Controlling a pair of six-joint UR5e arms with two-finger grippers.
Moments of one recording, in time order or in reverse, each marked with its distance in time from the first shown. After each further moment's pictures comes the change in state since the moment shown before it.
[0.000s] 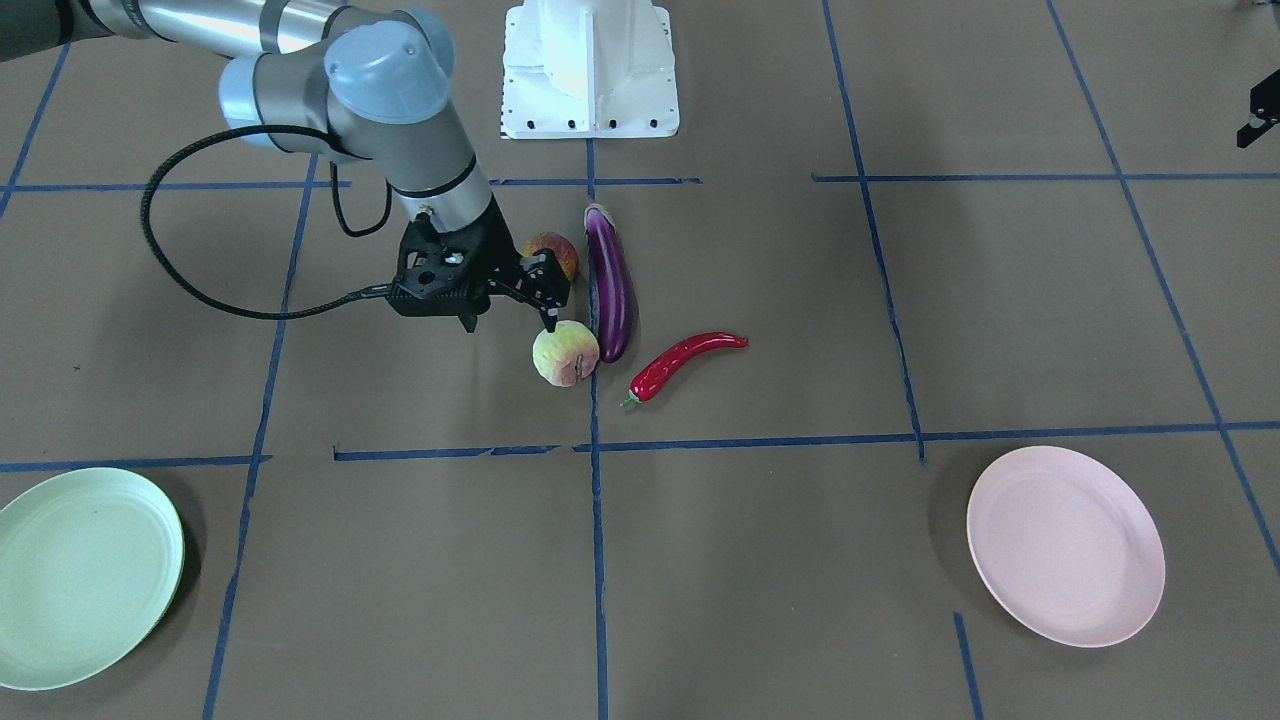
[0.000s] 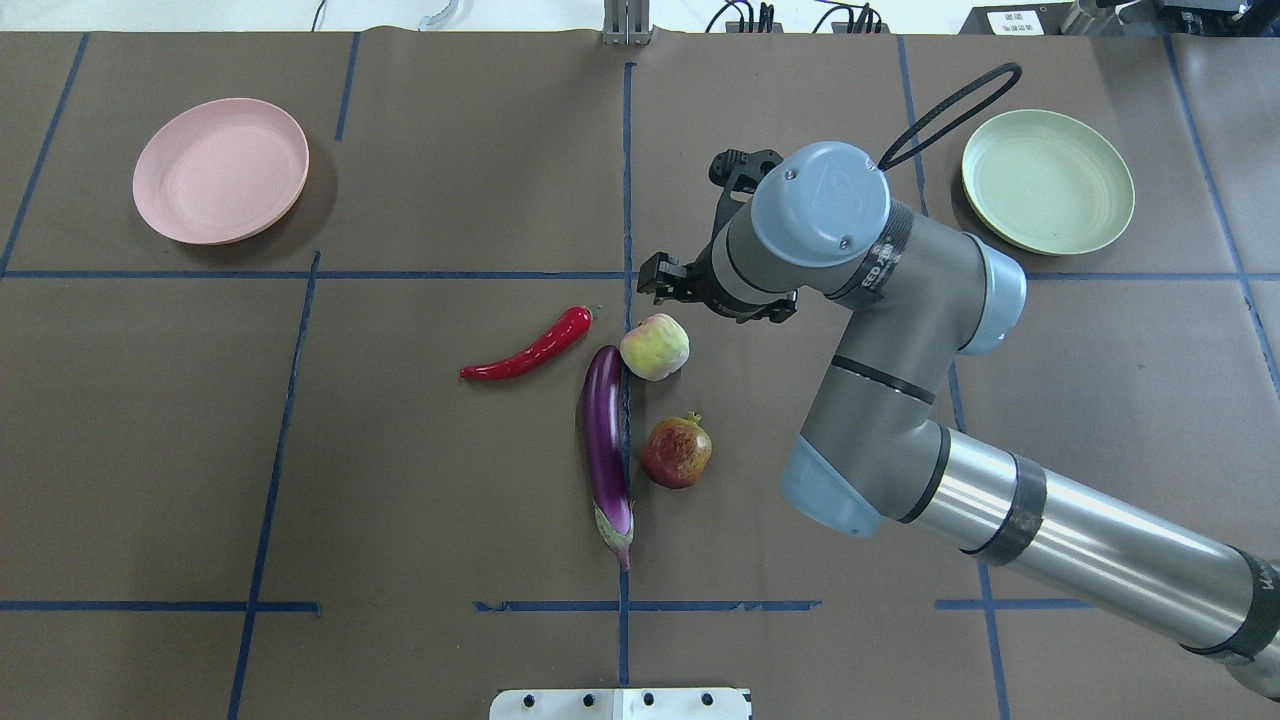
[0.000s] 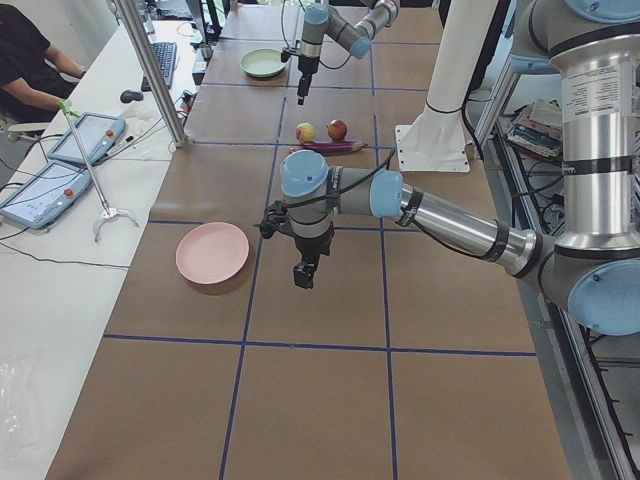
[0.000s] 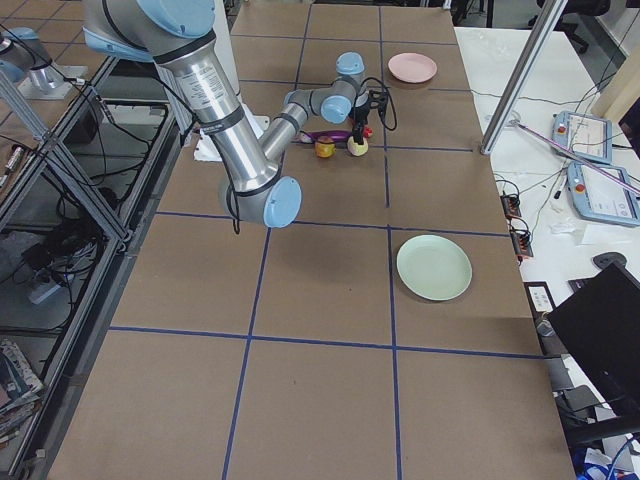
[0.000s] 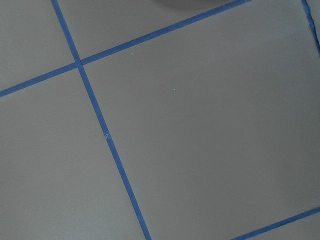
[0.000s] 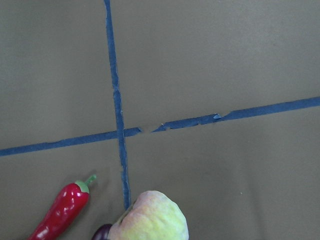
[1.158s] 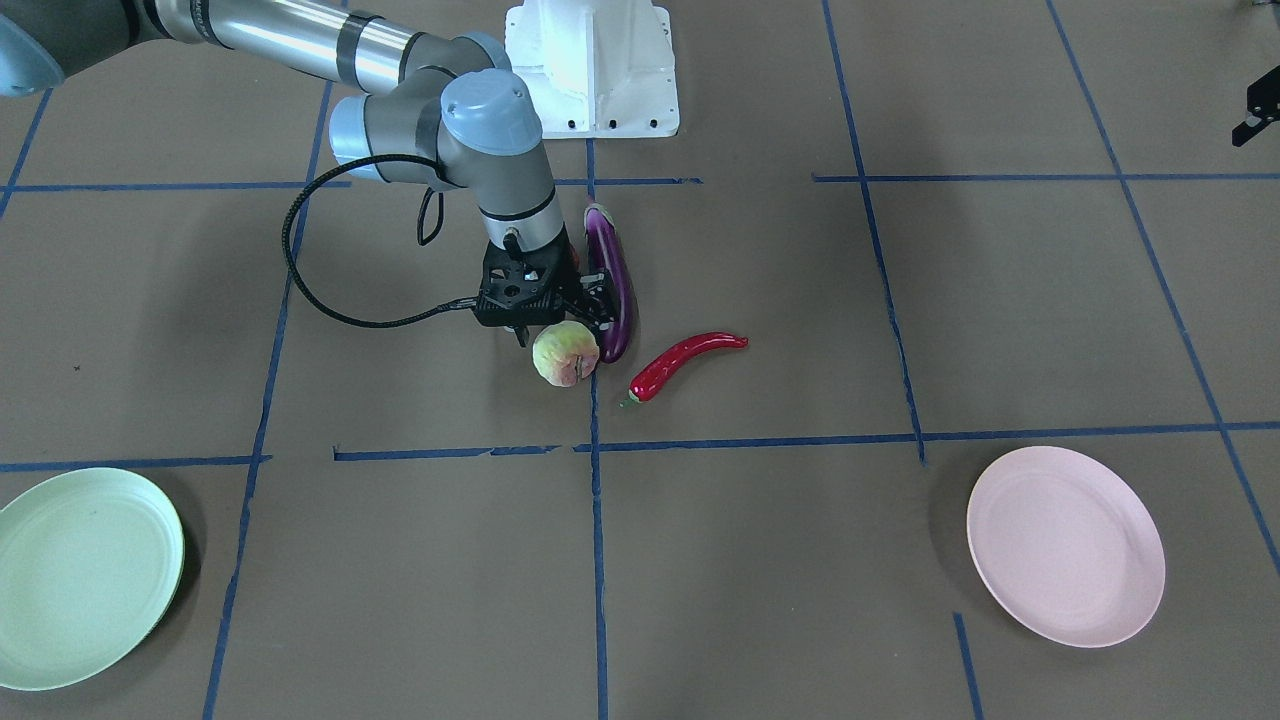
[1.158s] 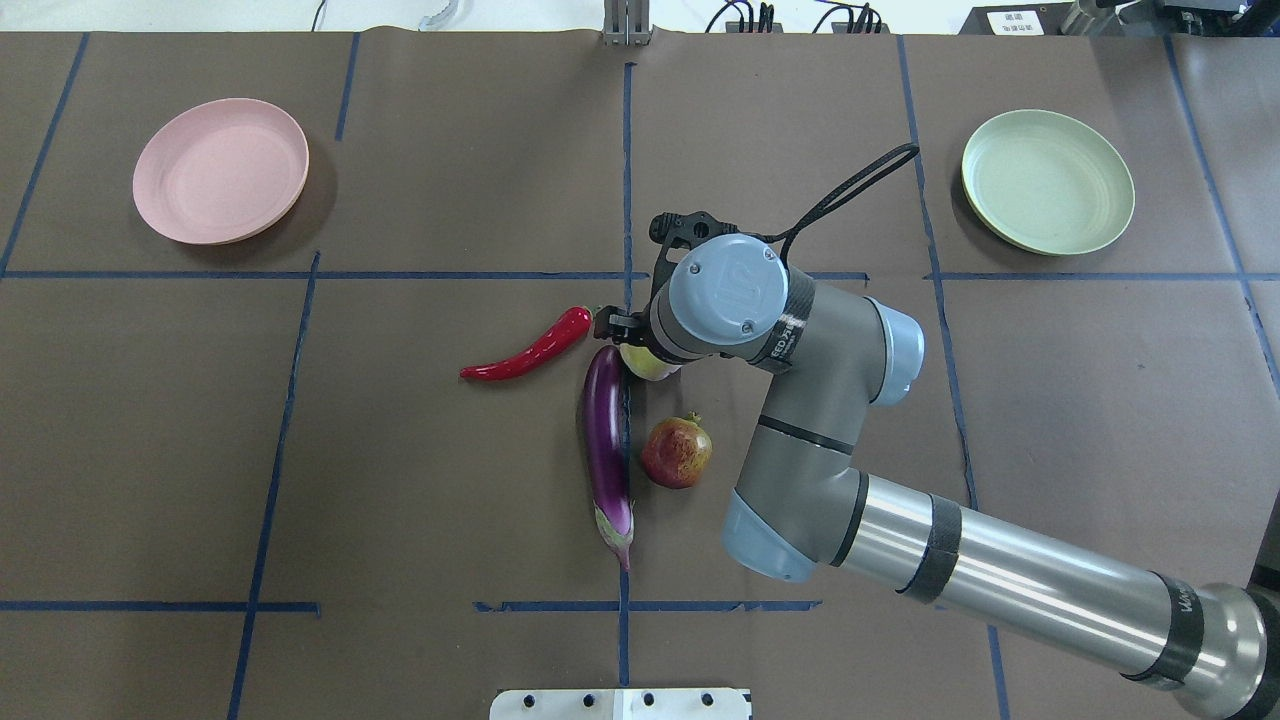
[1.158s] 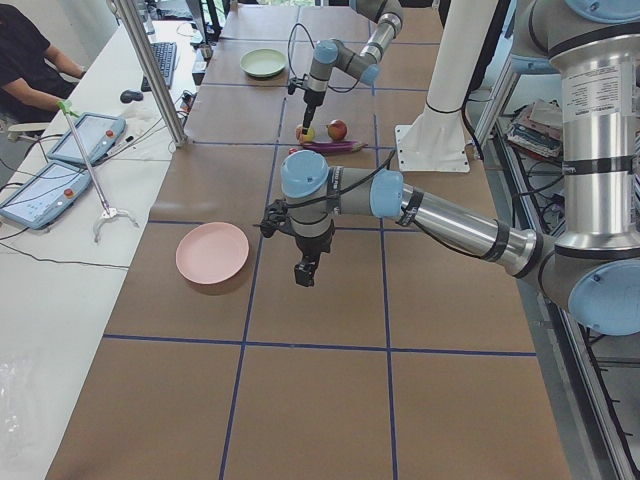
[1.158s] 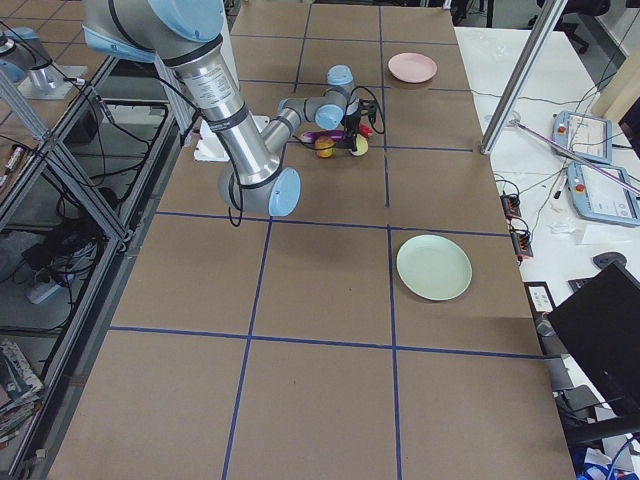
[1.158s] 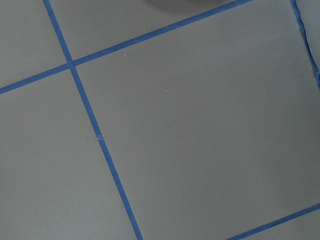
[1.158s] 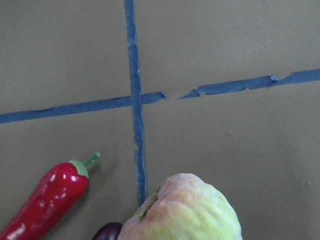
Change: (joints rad) left arm -0.001 0.002 0.000 0.001 -0.017 -0.001; right arm -0.095 0.060 -0.163 0.088 -0.110 0.002
